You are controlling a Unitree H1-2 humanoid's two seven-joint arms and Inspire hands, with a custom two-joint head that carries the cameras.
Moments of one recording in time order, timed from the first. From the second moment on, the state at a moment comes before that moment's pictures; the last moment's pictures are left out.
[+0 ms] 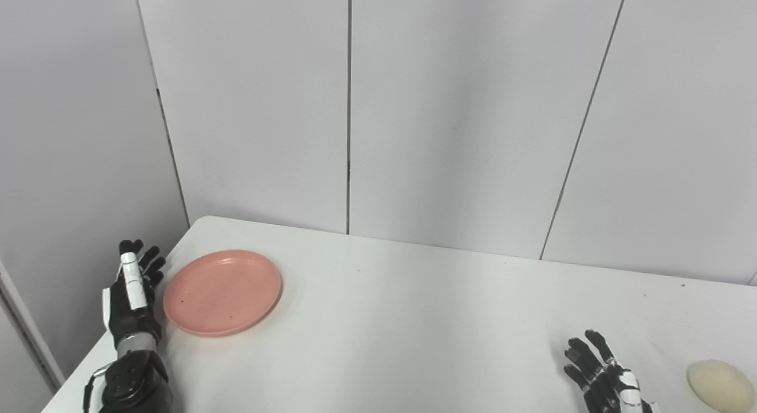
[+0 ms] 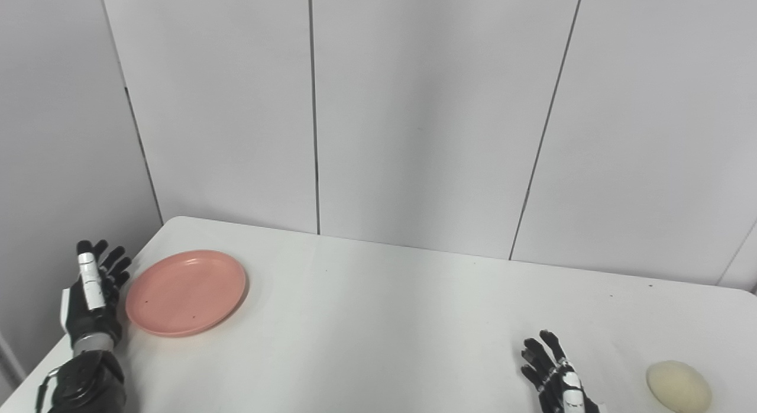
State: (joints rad) left arm -0.50 0.28 0.37 0.64 -0.28 -0.16 0.22; right arm -0.02 -0.10 -0.08 -0.04 0.22 -0.11 0.12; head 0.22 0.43
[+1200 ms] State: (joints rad) left arm -0.48 0.25 0.29 0.50 -0.23 0.03 0.21; right arm 0.00 -0.10 -0.08 -0.06 0.21 -0.09 0.12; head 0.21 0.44
